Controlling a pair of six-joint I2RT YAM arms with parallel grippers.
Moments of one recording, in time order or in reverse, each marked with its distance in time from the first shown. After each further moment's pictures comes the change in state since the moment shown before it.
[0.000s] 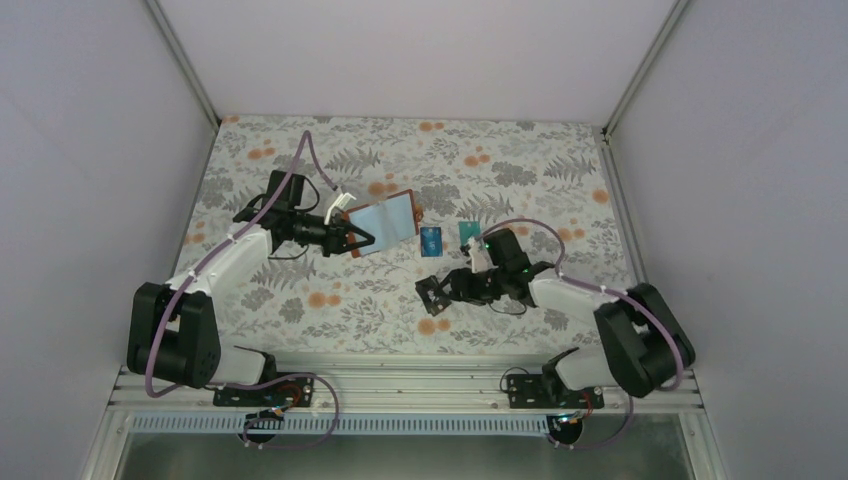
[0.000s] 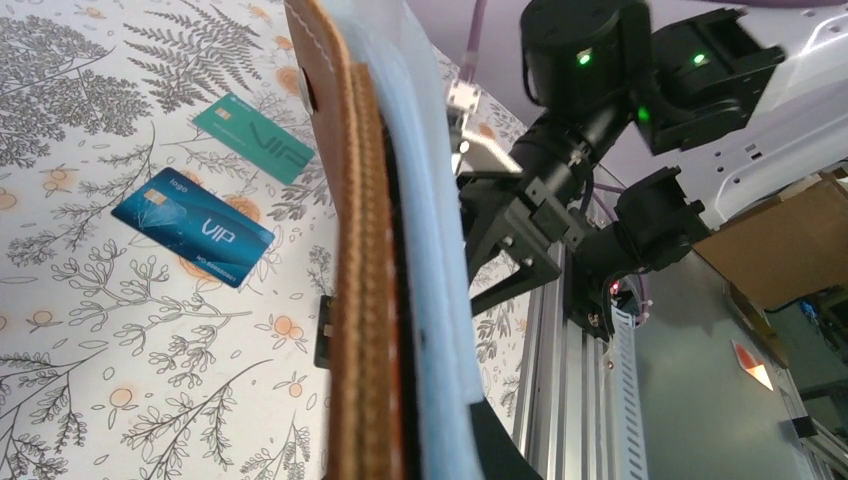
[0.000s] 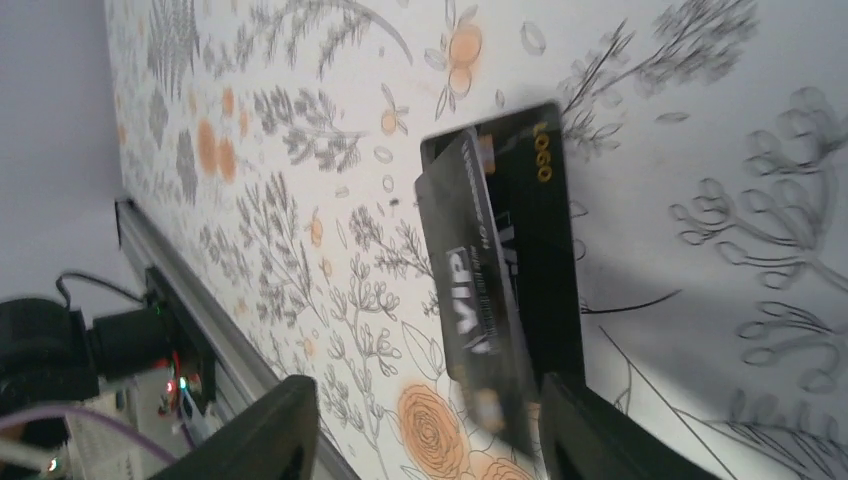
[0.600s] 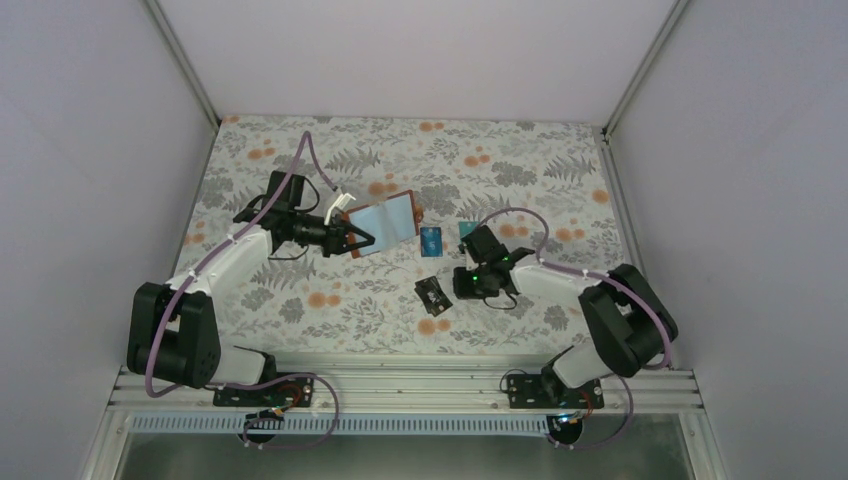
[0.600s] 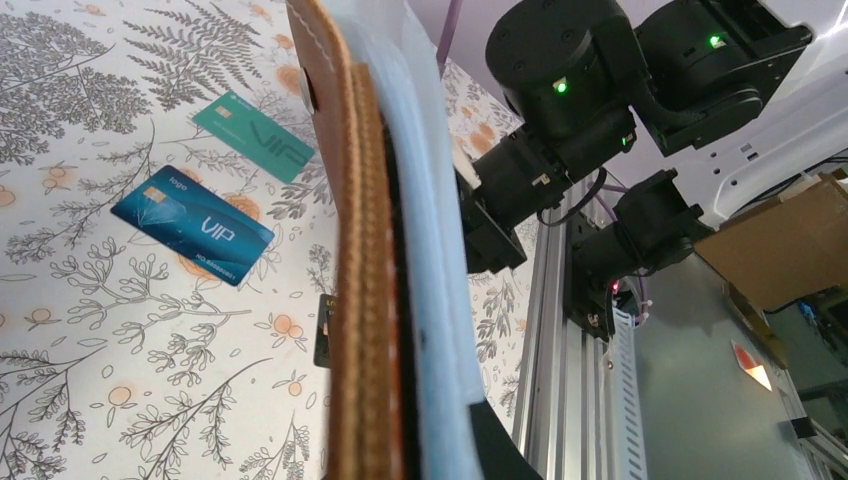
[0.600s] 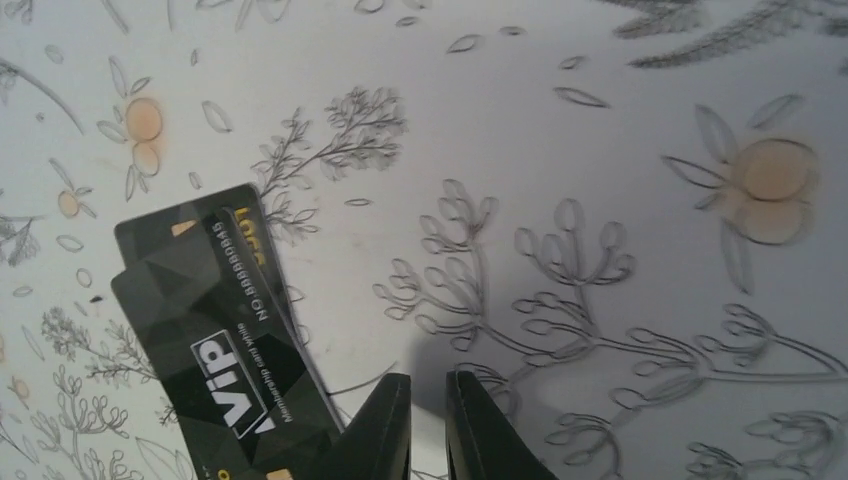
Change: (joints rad) left arm 0.000 0.000 -0.004 0.004 0.001 -0.003; right arm 0.084 0.055 0.159 -0.289 0.492 -0.042
